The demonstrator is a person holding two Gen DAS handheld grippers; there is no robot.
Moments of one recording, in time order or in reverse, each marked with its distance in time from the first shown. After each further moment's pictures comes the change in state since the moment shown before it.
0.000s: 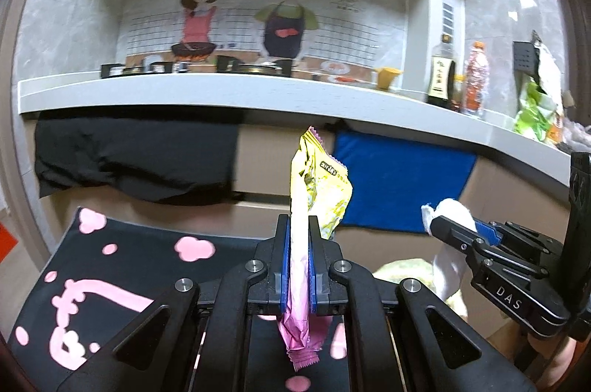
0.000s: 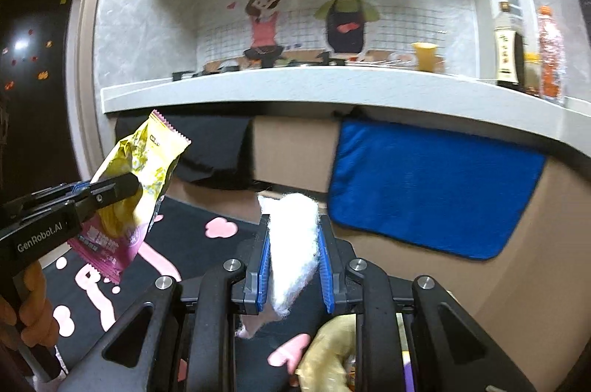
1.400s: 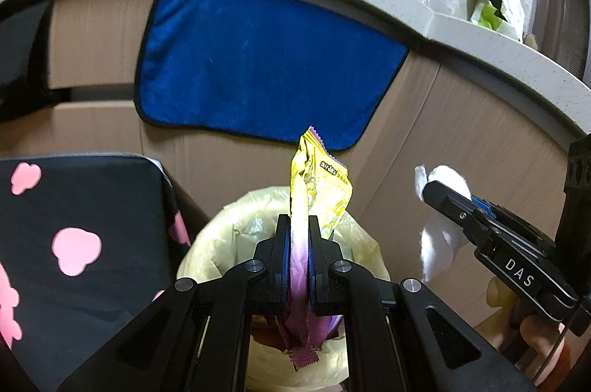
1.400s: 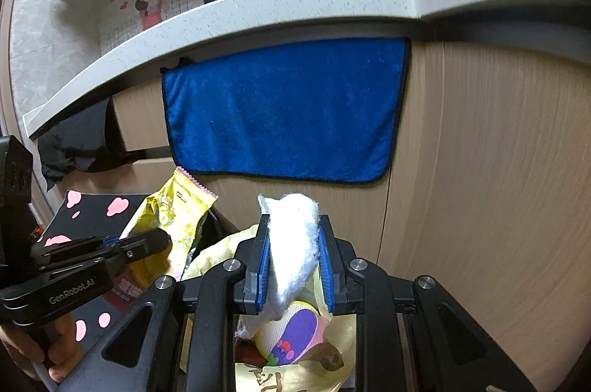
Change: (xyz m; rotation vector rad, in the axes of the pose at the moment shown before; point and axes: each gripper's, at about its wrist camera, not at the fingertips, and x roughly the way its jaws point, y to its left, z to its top) left arm 0.156 -0.144 -0.086 -0.018 0.330 -0.331; right arm -0.010 -0.172 -0.085 0.219 0.110 -0.222
